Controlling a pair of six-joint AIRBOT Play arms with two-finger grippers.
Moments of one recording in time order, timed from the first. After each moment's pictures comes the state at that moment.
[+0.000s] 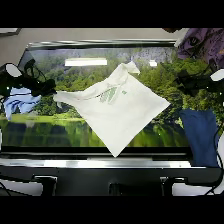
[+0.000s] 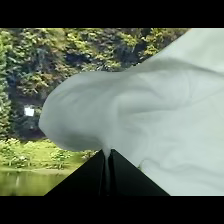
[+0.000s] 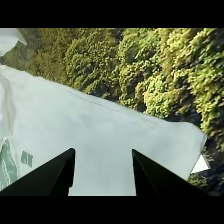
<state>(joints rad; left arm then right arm) 0.08 -1.65 1.63 1.25 -1.26 -1.66 -0.26 -1.55 1.49 -1.08 0.99 1.80</state>
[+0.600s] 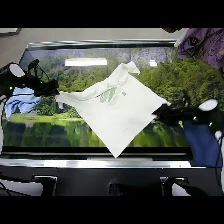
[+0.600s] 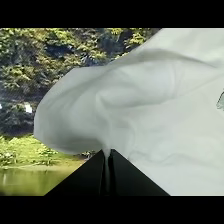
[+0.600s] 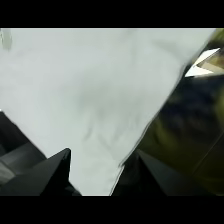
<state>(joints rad) 0.06 -1.65 1.63 1.25 -1.27 -1.66 -0.20 -1.22 0.80 -0.75 1.14 1.44</state>
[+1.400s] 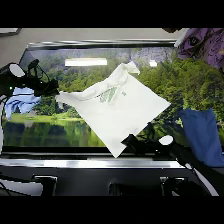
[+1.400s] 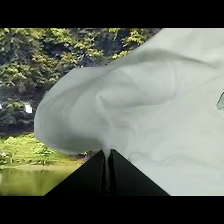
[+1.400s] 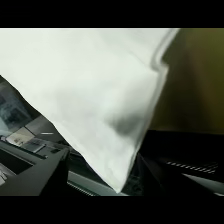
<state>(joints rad) 0.06 -1.65 1.63 1.25 -1.27 -1.66 0.37 -1.13 0.36 -0.36 0.71 1.48</state>
